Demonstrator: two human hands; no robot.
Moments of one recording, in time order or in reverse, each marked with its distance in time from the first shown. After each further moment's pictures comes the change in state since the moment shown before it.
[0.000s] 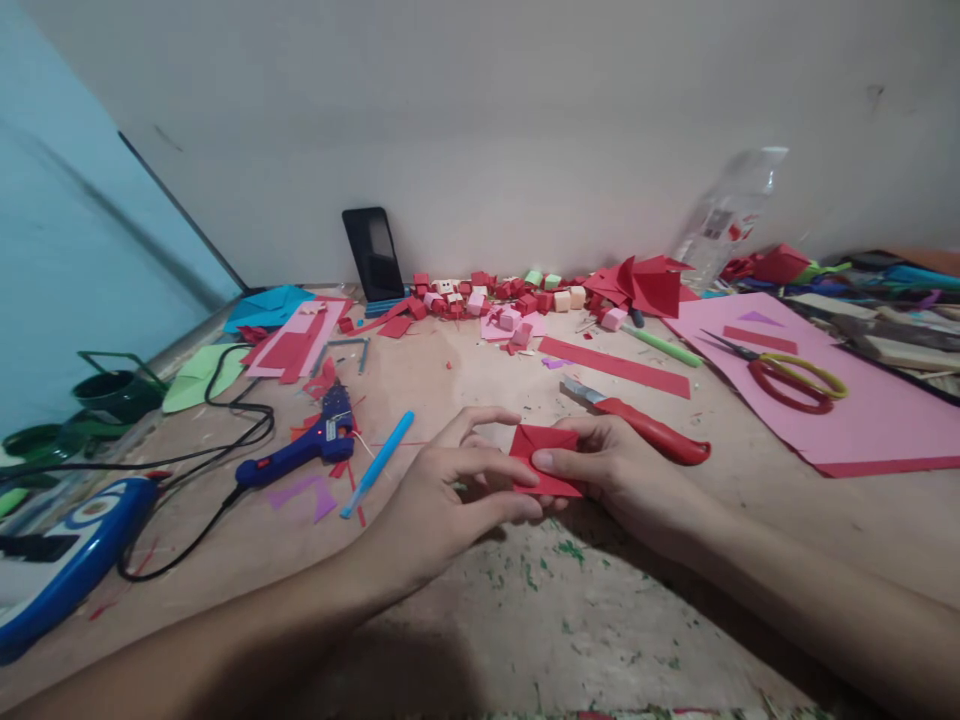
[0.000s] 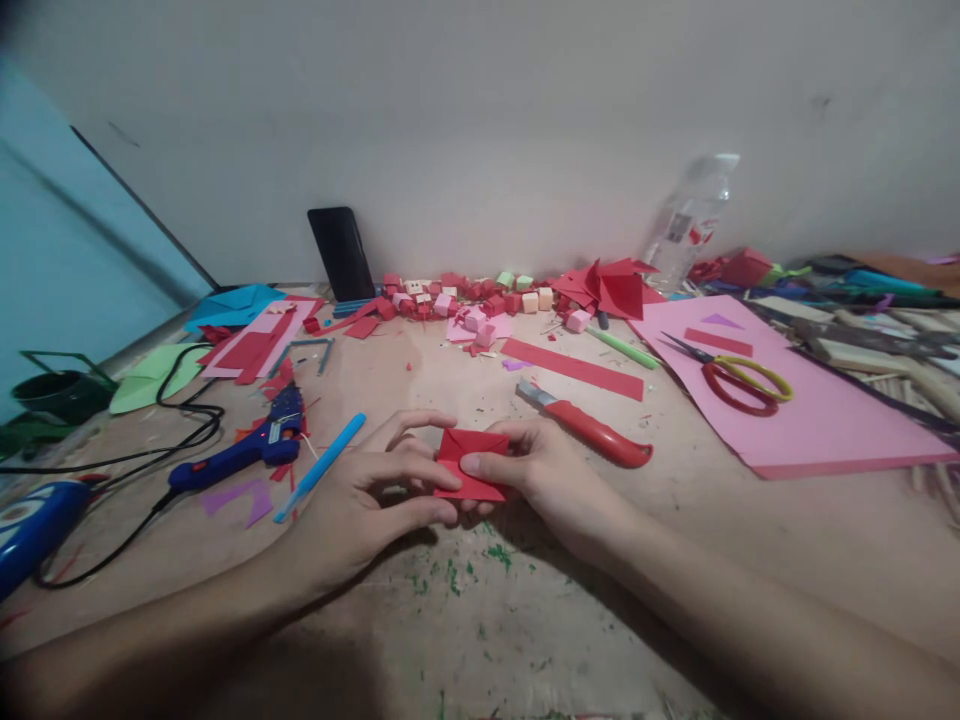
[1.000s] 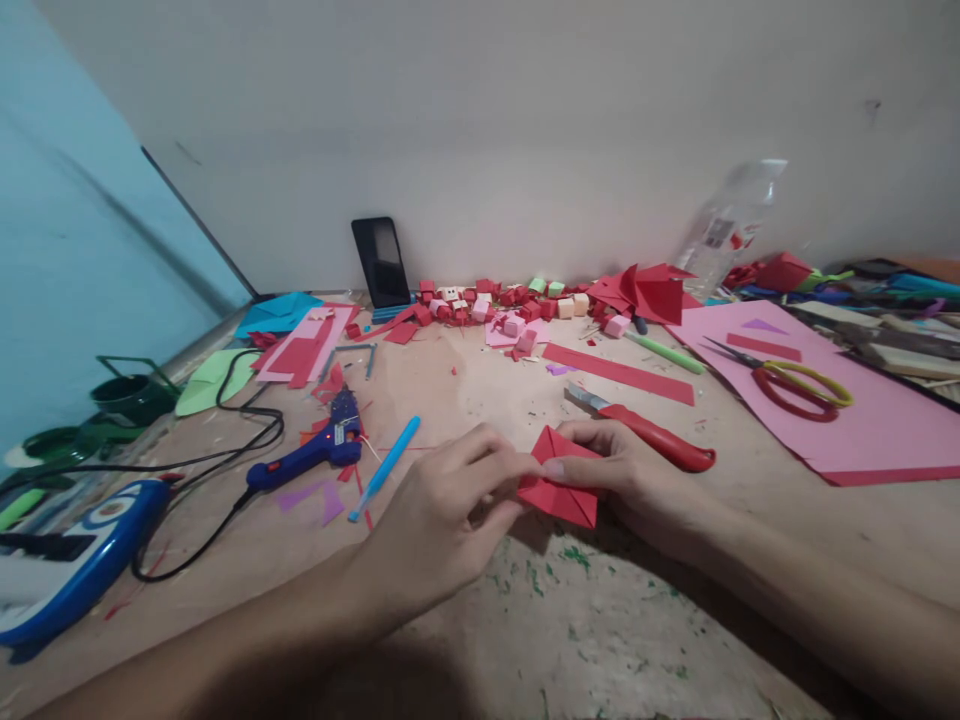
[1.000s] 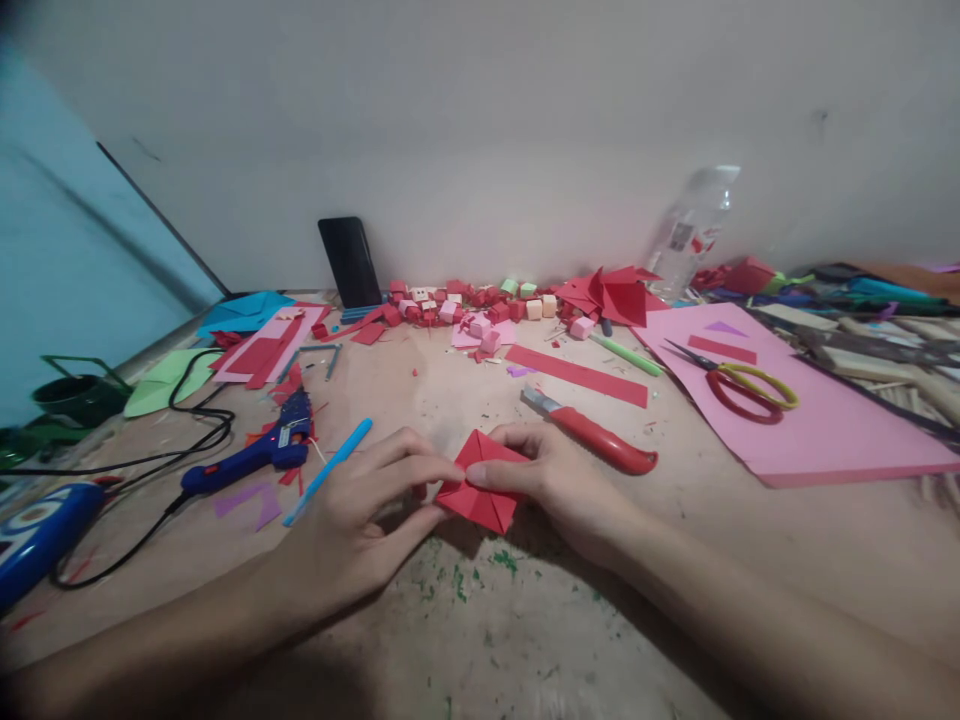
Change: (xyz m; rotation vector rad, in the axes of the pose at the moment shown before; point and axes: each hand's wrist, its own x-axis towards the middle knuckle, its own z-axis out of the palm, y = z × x) left_hand -0.008 0.002 -0.005 0.569 0.031 0.471; right_hand -0.002 -0.006 -0.002 -0.021 0.001 0.032
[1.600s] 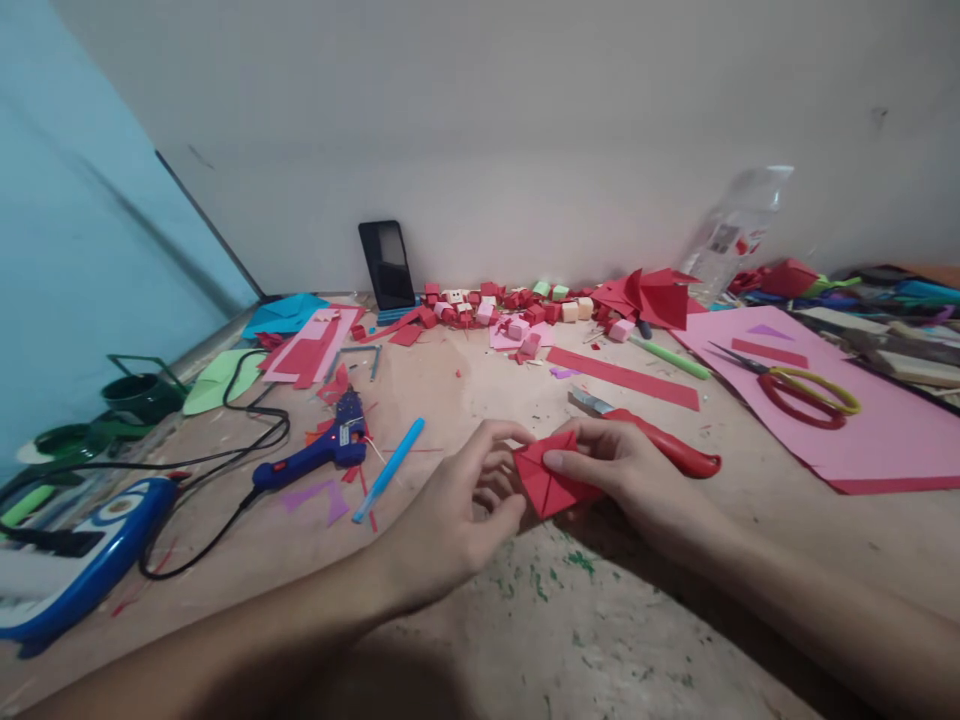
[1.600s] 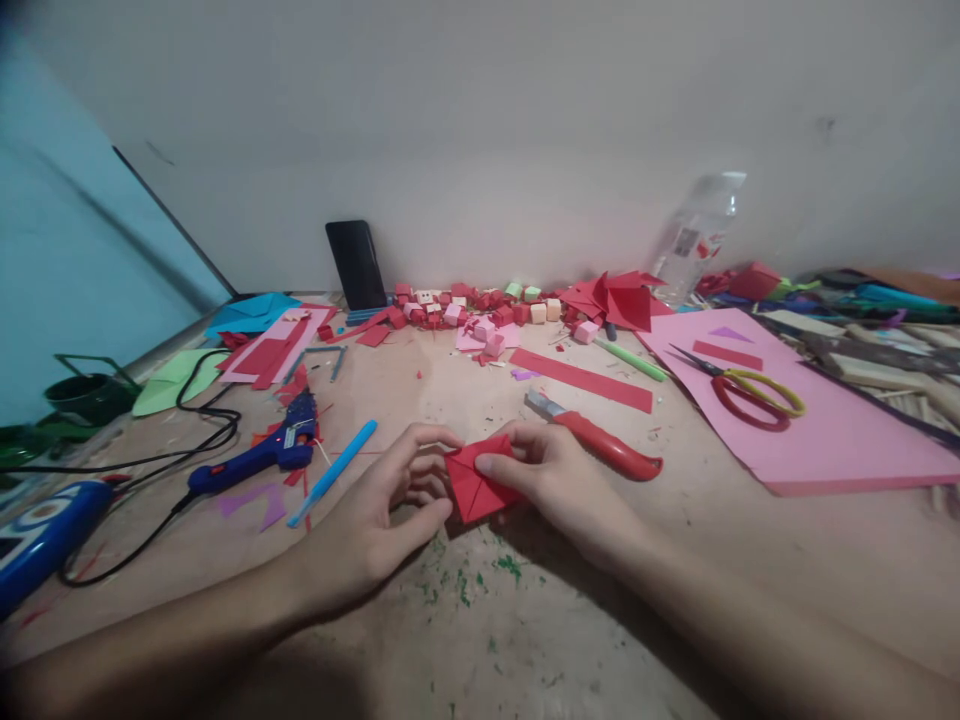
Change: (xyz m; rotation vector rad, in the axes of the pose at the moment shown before) left_hand 0.003 -0.002 0.010 -0.598 -0.079 -0.449; right_hand 0.002 0.001 0.002 -0.266 0.122 -0.097
